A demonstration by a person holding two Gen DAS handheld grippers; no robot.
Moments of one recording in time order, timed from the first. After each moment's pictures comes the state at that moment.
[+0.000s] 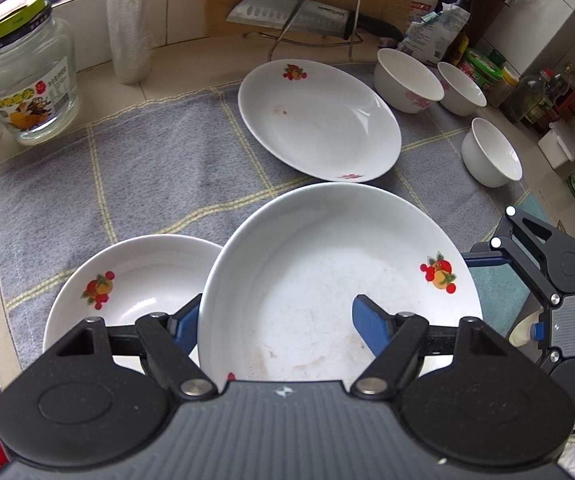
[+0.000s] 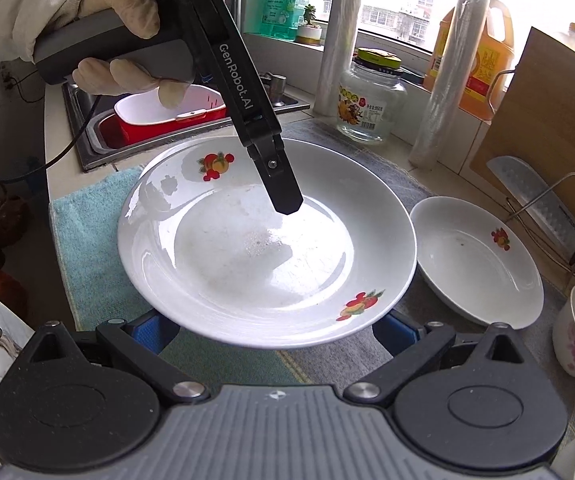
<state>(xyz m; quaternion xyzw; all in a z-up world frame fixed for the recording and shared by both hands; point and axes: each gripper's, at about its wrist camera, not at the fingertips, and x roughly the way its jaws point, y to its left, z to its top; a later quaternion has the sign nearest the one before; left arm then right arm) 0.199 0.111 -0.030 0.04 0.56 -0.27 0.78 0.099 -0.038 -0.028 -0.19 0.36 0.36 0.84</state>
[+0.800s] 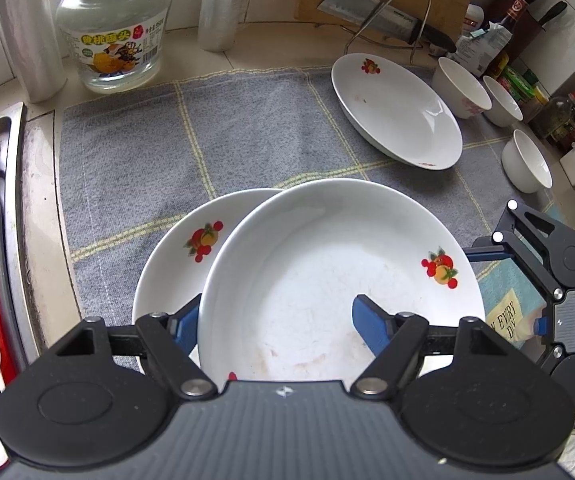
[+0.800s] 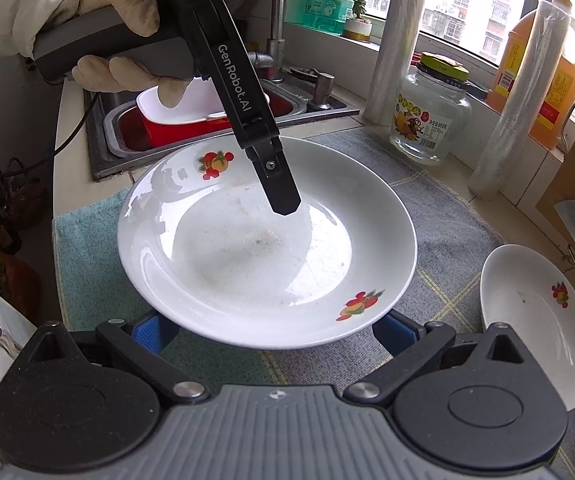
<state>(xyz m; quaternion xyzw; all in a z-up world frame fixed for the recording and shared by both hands) 0.208 0.185 -0.049 0.01 0.57 -0.24 0.78 0.131 0.031 -0.040 -0.21 0.37 0.40 0.81</state>
